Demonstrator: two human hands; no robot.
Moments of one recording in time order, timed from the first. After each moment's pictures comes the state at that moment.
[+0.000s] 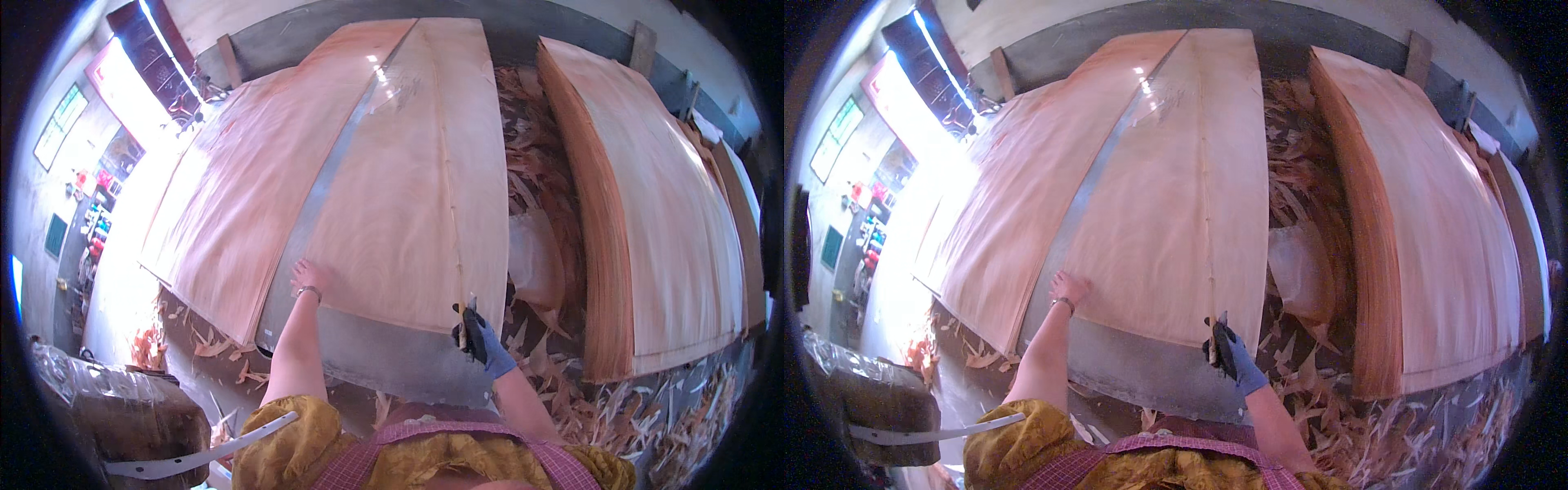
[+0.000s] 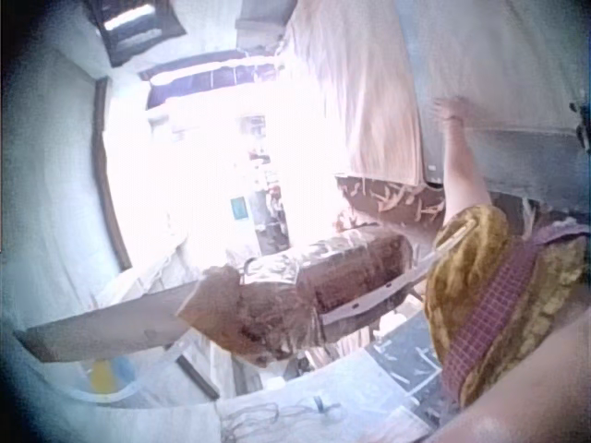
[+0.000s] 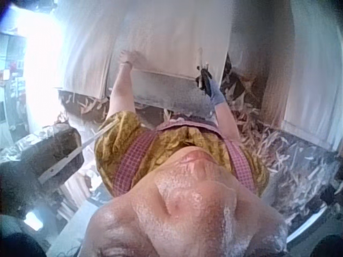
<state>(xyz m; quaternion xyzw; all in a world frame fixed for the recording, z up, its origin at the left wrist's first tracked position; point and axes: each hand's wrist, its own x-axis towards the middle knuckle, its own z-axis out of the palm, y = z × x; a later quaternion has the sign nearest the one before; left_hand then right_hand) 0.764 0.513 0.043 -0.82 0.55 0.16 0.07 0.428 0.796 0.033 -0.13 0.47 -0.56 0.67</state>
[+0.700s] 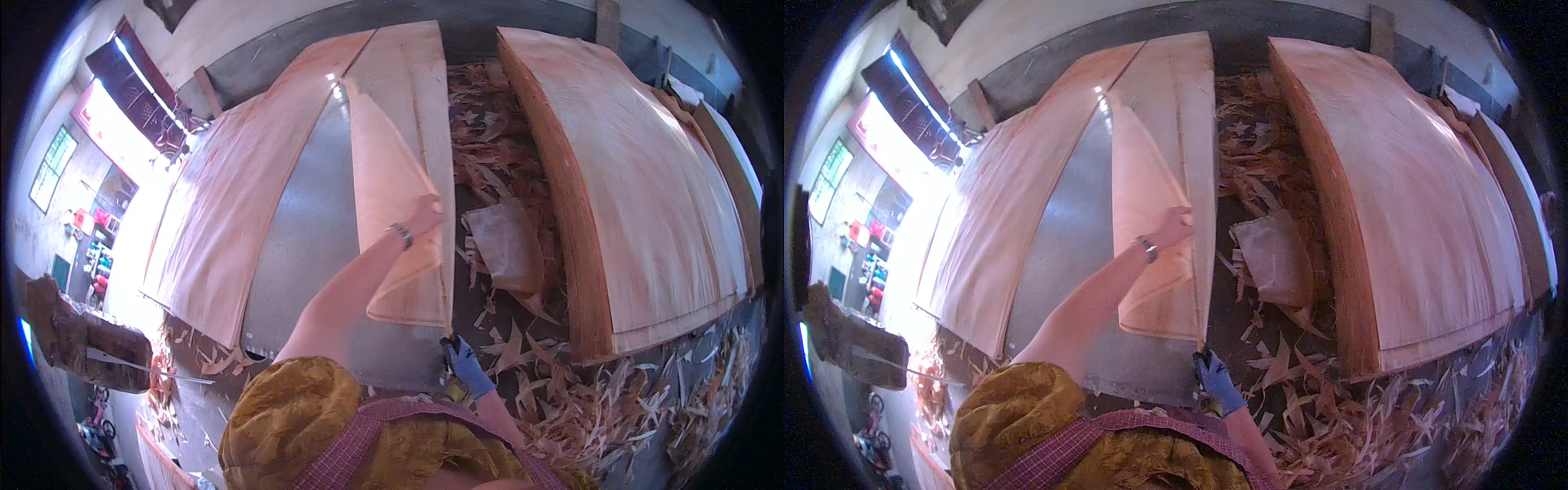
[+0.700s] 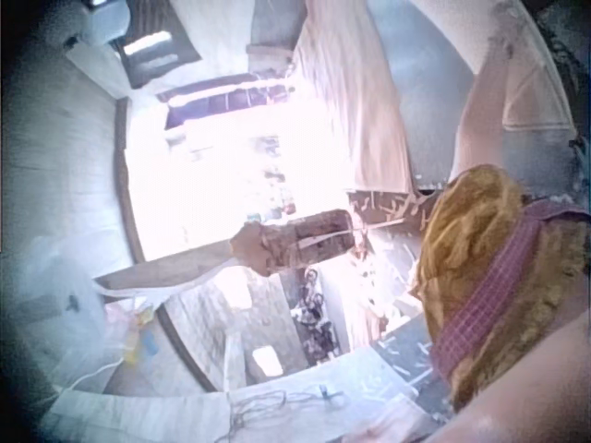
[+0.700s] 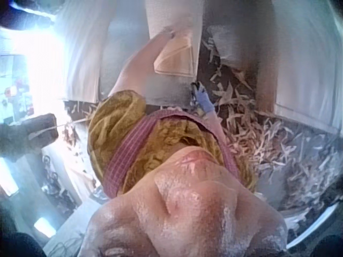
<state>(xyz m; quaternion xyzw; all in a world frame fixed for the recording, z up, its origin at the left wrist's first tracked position) 0.401 0.521 0.060 -0.38 0.83 0.31 -0.26 0.400 0.913 -0.007 -0.36 0.65 -0.46 0.49</state>
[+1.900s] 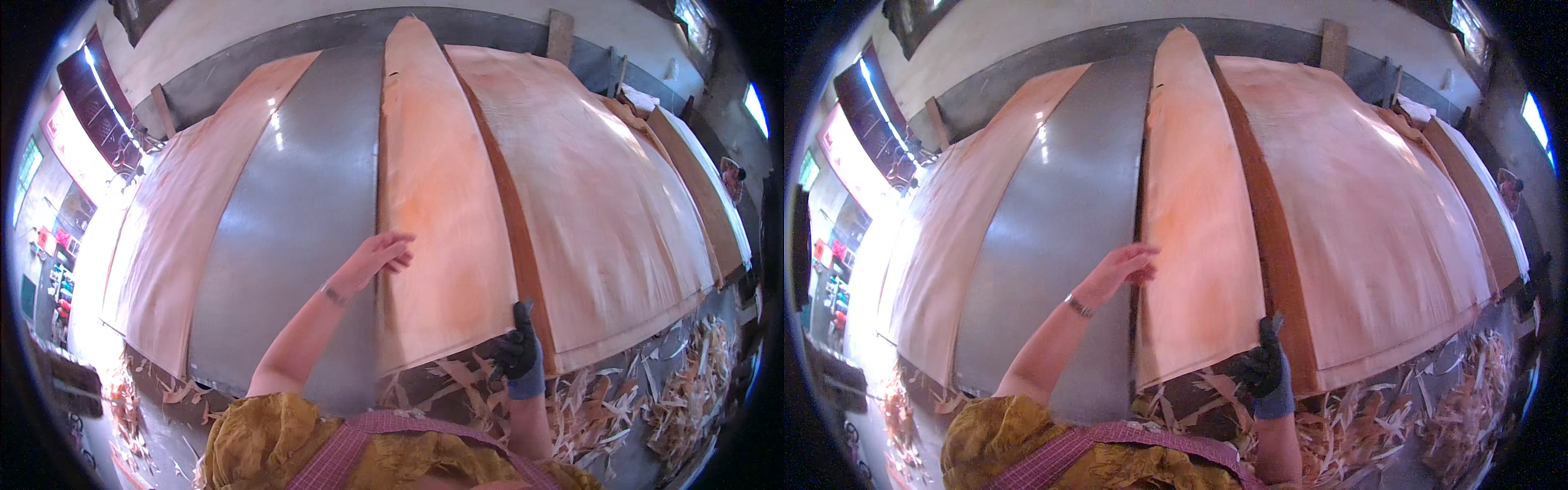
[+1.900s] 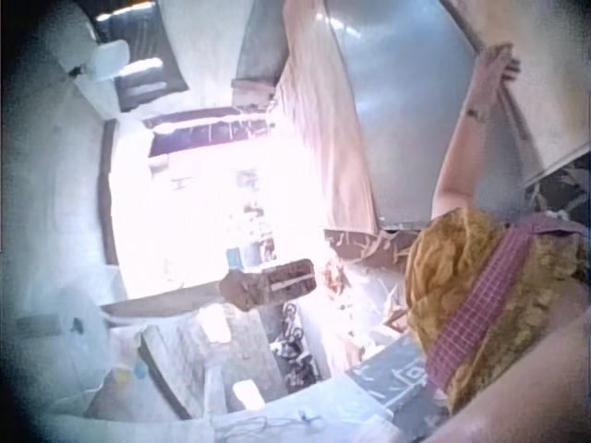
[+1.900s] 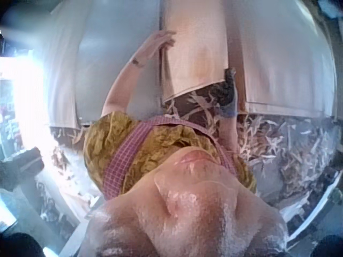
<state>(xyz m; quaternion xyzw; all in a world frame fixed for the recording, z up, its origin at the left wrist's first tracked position) 0.313 0.672 0.217 -0.23 0.62 0.73 -0.14 0.140 0.984 0.192 0.07 0.24 -0.78 0.58</state>
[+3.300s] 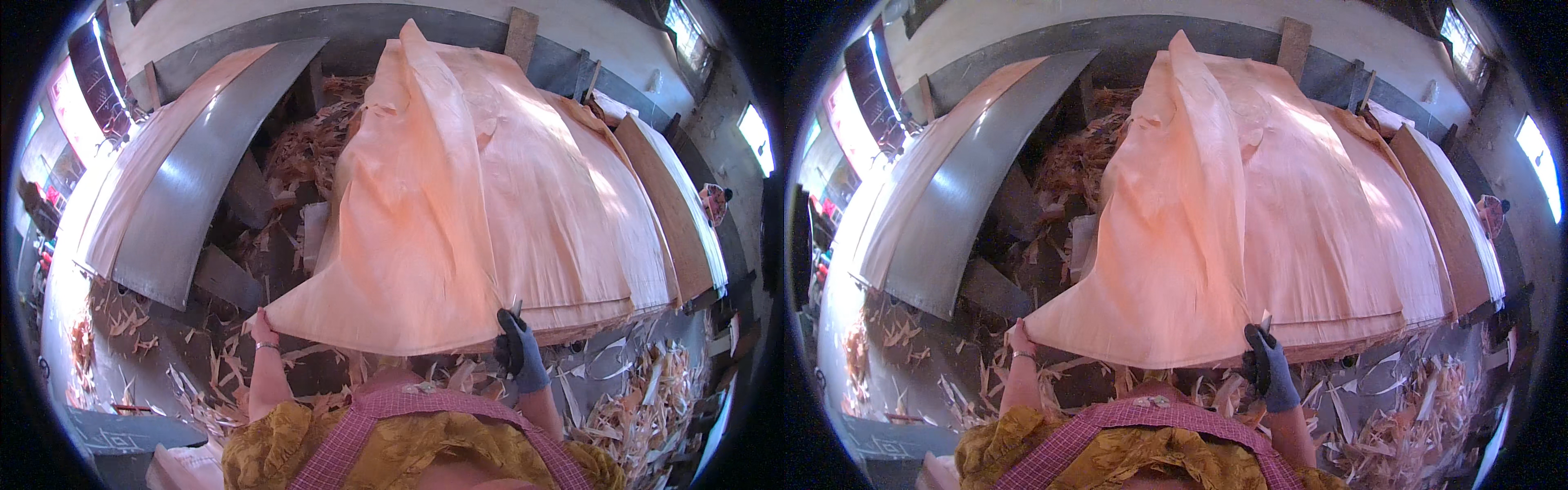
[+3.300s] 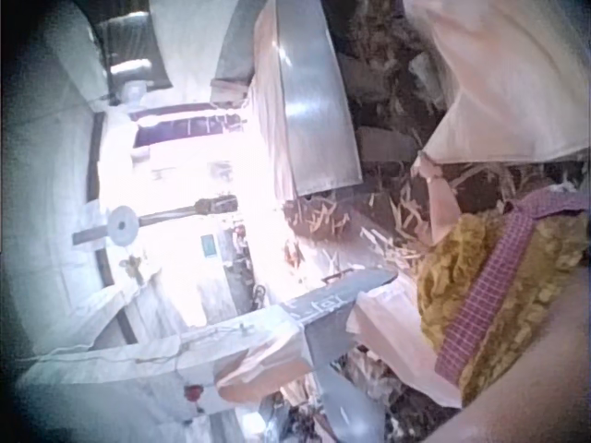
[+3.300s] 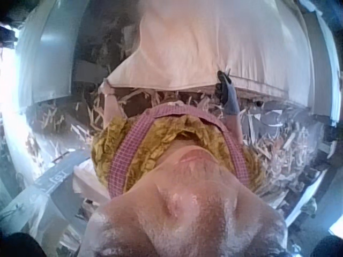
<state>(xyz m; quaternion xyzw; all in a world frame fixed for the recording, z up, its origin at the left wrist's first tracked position) 0.154 1.127 -0.095 -0.52 0.05 0.62 -0.59 -0.356 1.468 0.239 -0.02 0.62 -0.61 0.49</state>
